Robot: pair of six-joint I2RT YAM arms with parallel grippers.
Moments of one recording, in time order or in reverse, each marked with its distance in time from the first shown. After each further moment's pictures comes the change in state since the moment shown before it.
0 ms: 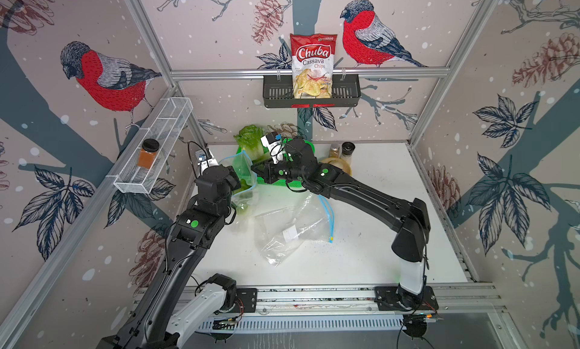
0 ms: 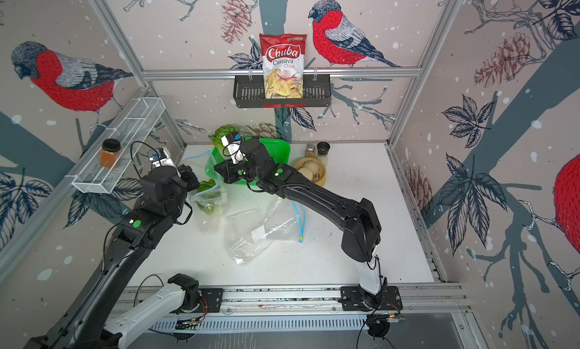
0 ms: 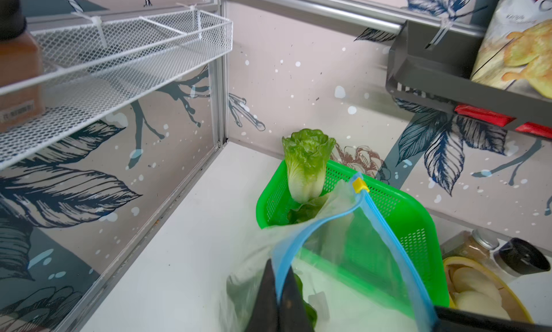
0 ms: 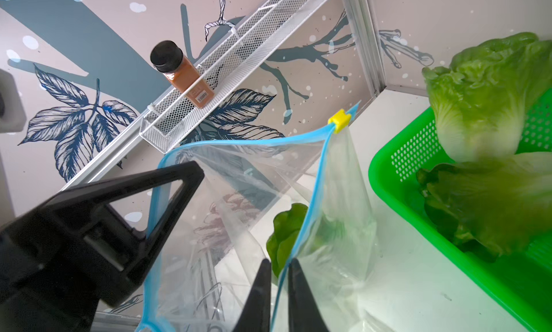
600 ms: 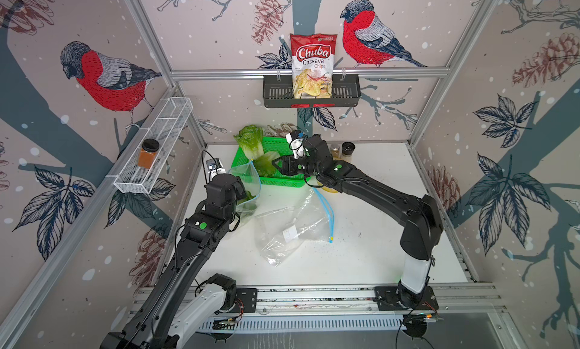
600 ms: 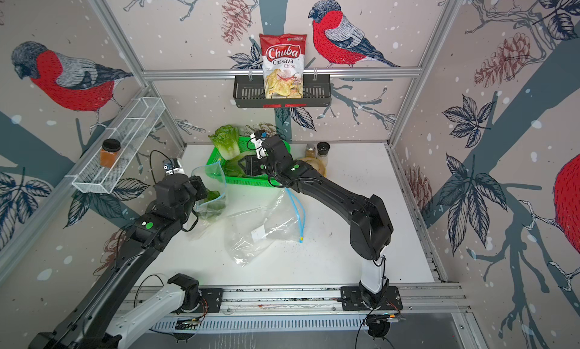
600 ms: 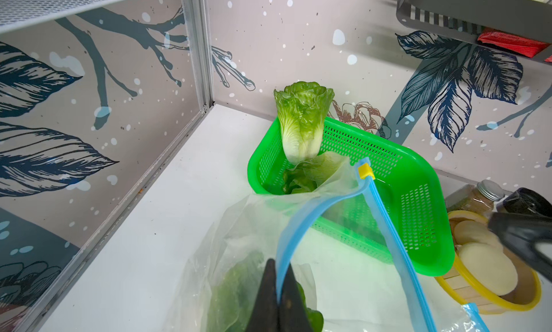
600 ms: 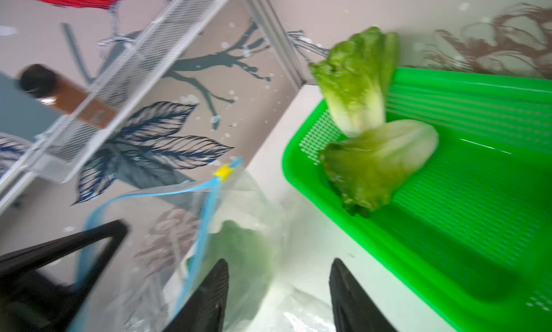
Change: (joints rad) left arm 0.001 -0.018 -0.127 0.024 0.098 -0.035; right arm -0.172 -0.063 -0.209 0.008 0.095 0.018
